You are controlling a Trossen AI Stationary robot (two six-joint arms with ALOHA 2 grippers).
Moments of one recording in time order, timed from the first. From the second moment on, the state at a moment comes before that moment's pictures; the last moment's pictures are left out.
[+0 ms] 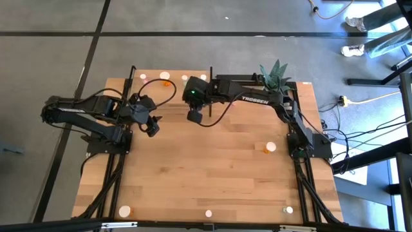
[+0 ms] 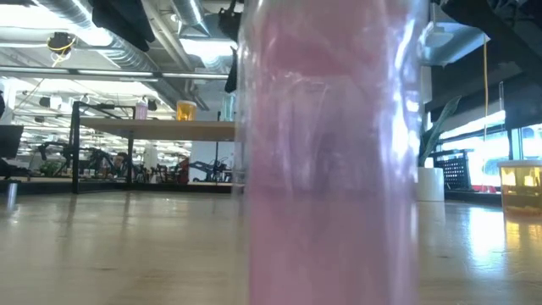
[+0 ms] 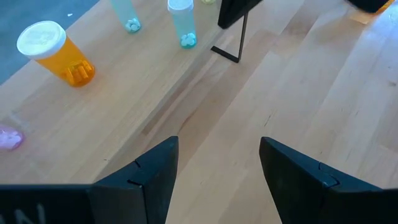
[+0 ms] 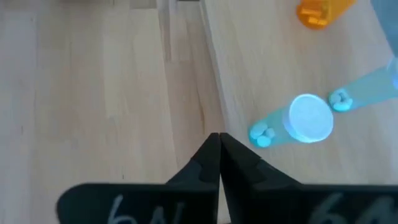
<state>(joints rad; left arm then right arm) -0.10 0.95 1.11 -1.11 -0.53 -0.57 -0.19 2.19 2.19 -0.88 0.10 -0.10</state>
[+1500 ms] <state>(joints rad) -0.10 0.95 1.11 -1.11 -0.54 -0.57 -0.22 2.22 2.15 -0.86 0.13 -0.16</state>
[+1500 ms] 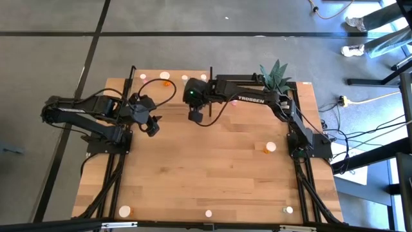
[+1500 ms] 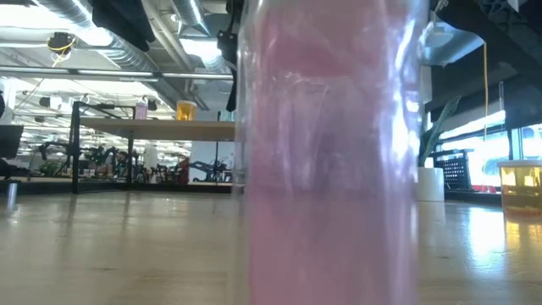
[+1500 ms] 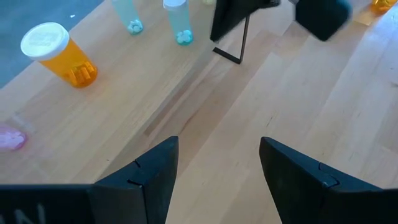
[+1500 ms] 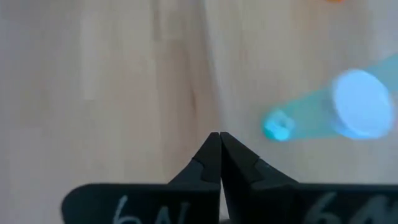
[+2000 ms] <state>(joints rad) -0.10 0.95 1.11 -1.11 -0.54 -0.57 -0.23 2.22 2.15 -0.79 0.24 -0.17</state>
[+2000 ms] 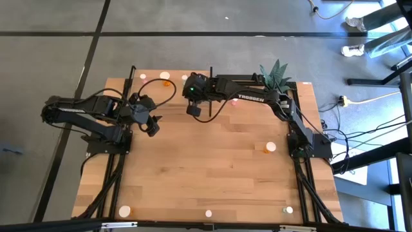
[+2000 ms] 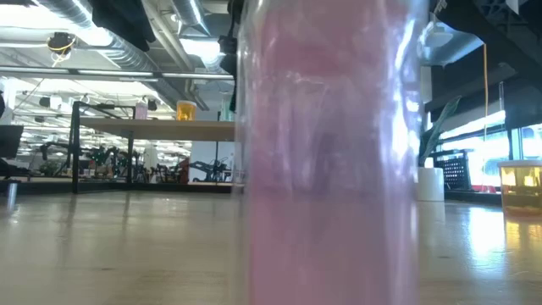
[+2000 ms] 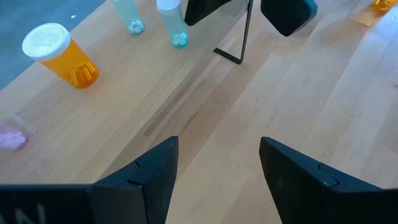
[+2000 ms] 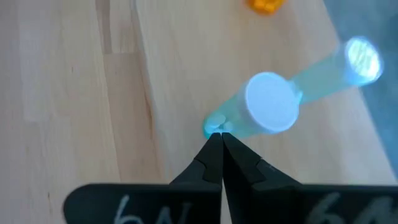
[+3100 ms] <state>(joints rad) -0.10 0.95 1.11 -1.11 -0.54 -0.57 -0.26 2.22 2.15 -0.70 0.21 -0.22</state>
